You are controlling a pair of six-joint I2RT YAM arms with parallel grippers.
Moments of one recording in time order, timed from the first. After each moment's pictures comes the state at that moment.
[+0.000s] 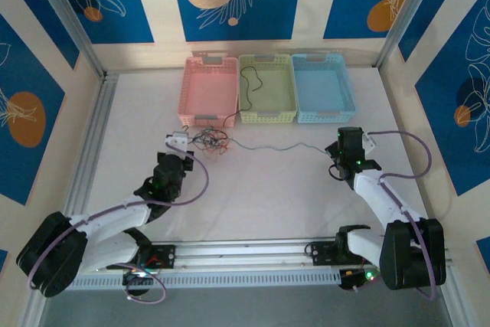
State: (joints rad) left arm -0.65 1.07 0.32 0.50 -0.67 0.01; right arm 0.06 1.10 0.56 -0.30 0.25 0.97
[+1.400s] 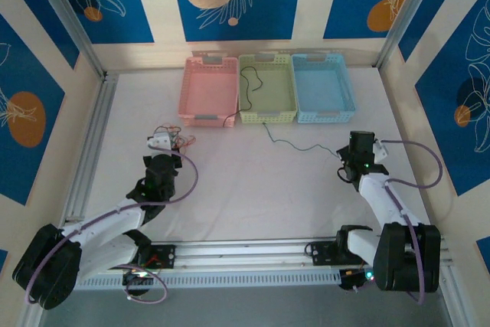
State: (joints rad) left arm -0.58 0.99 0.30 0.45 -0.76 -0.12; right arm -0.05 1.06 0.52 -0.30 0.20 0.98
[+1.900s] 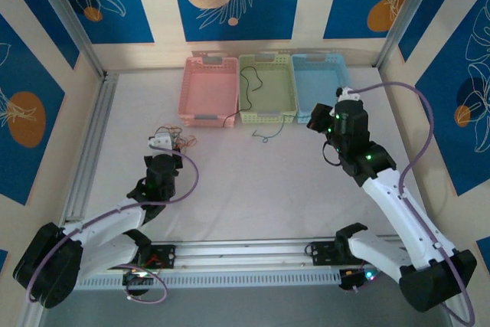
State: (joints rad) left arm -0.58 1.00 0.30 0.45 -0.75 -0.12; right arm 0.39 0.96 1.00 -0.41 0.19 0.54
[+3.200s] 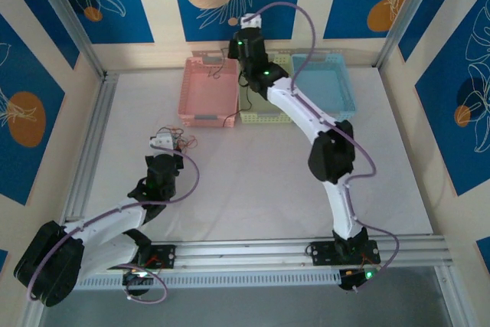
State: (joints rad) left arm -0.58 1.02 0.30 0.44 -0.73 -0.12; right arm 0.60 2.22 2.21 -0.18 0.43 0.24
